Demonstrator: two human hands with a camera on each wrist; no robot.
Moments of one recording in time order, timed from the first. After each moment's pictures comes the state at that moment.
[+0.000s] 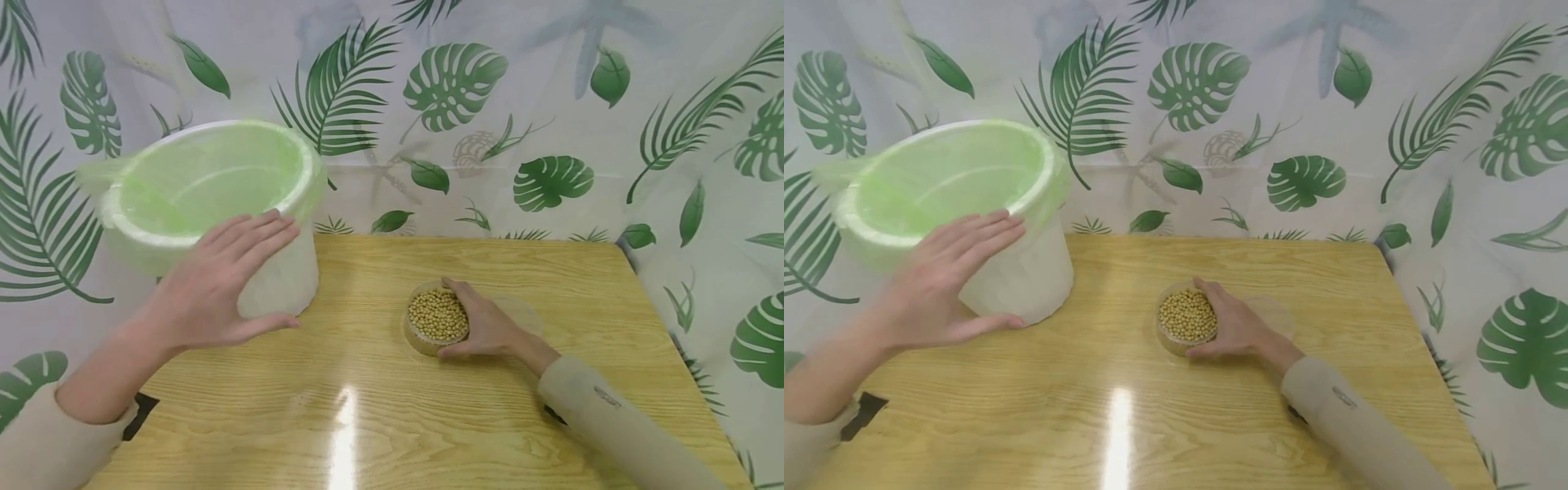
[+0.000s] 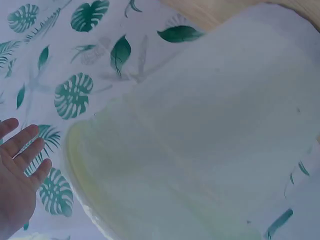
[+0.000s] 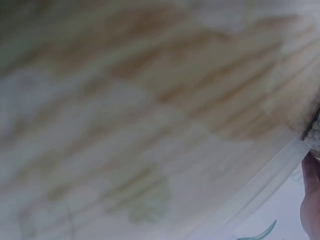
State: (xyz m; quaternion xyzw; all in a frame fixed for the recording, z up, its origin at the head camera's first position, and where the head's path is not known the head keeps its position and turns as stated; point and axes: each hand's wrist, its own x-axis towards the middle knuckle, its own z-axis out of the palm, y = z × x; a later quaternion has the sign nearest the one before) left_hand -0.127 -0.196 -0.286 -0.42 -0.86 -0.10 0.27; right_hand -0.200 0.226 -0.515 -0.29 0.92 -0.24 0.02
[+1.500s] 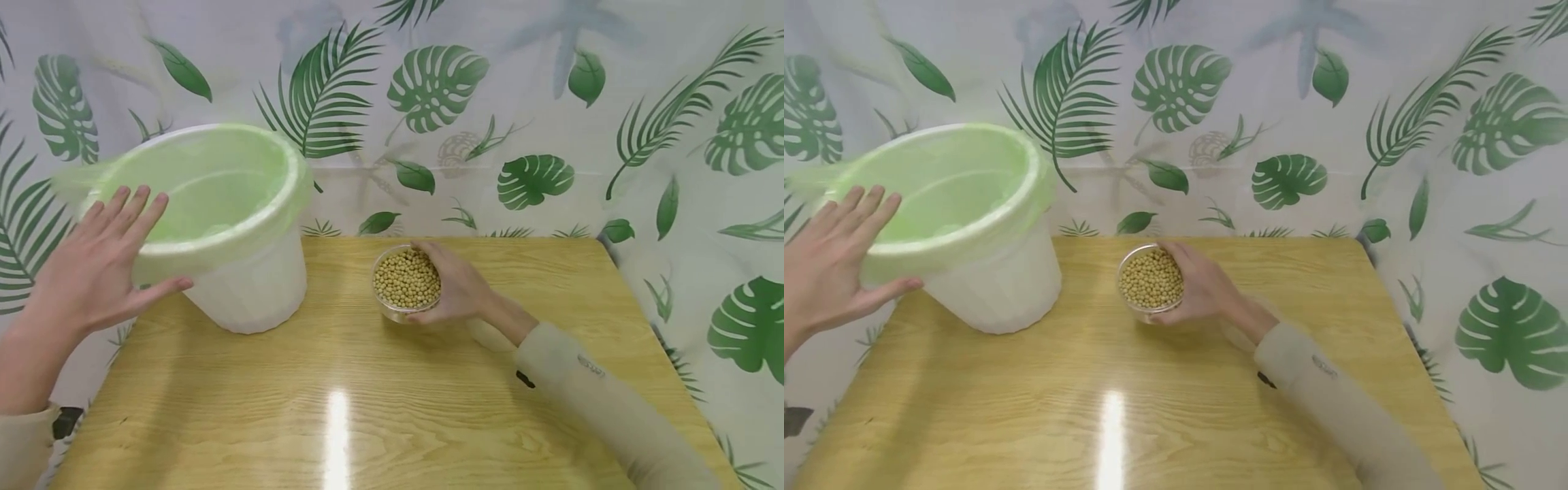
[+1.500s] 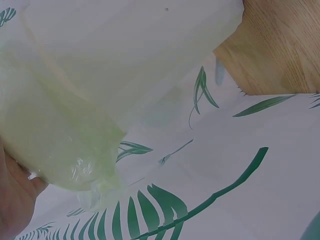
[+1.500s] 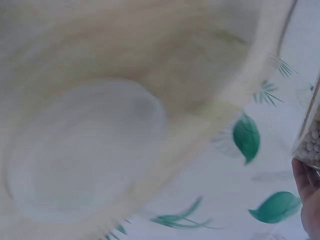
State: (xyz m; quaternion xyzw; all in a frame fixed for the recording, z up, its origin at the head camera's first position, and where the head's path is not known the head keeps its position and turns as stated) left_hand -0.150 -0.309 -0.297 -0.20 -0.97 0.02 0.14; right_hand -0.218 0.182 -0.428 -0.36 0.89 -0.23 -0.12
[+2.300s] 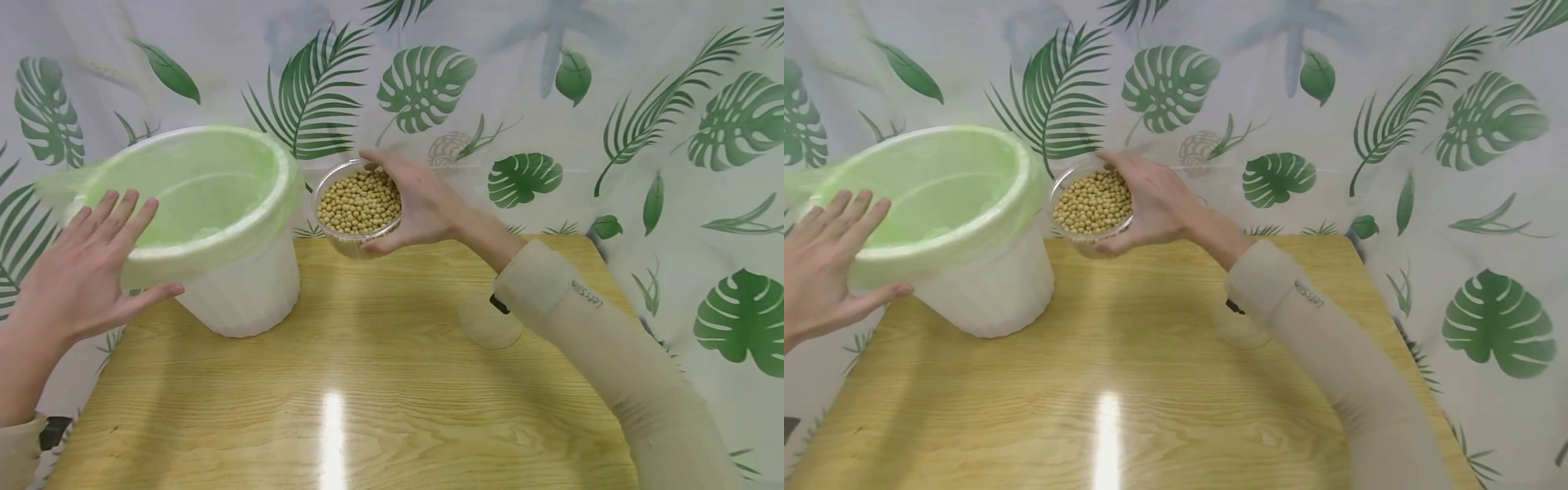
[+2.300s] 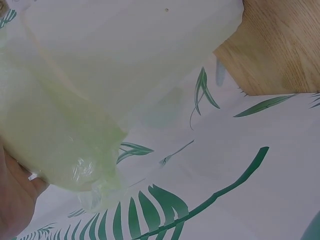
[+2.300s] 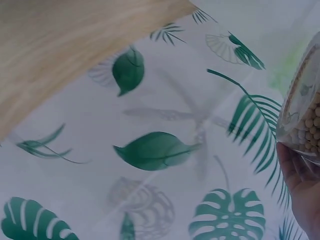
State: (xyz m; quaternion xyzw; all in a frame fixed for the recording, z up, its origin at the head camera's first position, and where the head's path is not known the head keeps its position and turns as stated) left_hand -0.147 -0.308 -0.298 -0.21 -0.97 0.01 0.15; right_hand -0.246 0.128 -0.276 -0.40 0.88 -0.22 -0.11
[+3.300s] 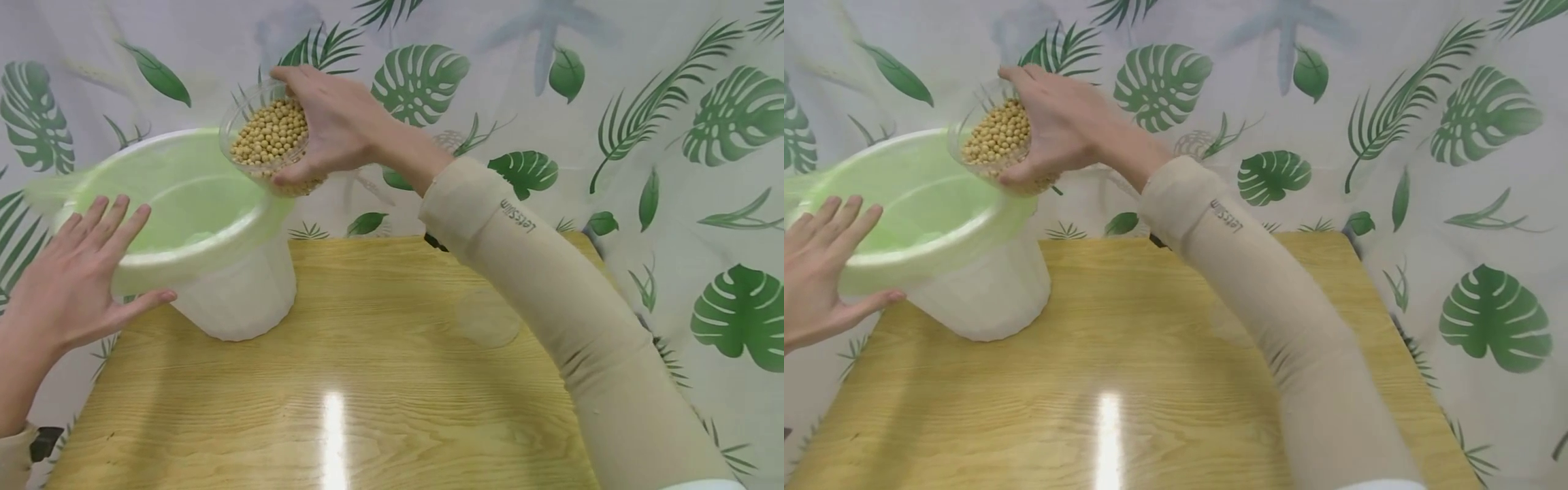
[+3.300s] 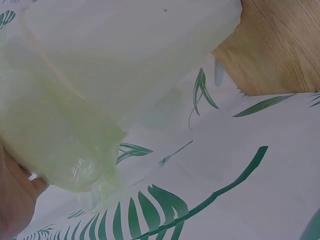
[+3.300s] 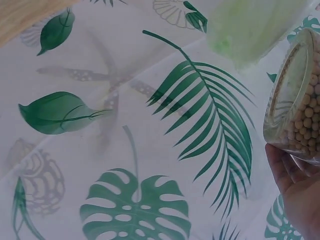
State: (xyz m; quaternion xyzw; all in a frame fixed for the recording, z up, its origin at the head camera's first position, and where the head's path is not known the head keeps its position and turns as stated) left_hand -0.146 -0.306 -0.297 -0.21 -0.97 0.00 0.16; right_hand -0.274 0.040 -0.181 -0.35 0.93 -0.07 -0.09
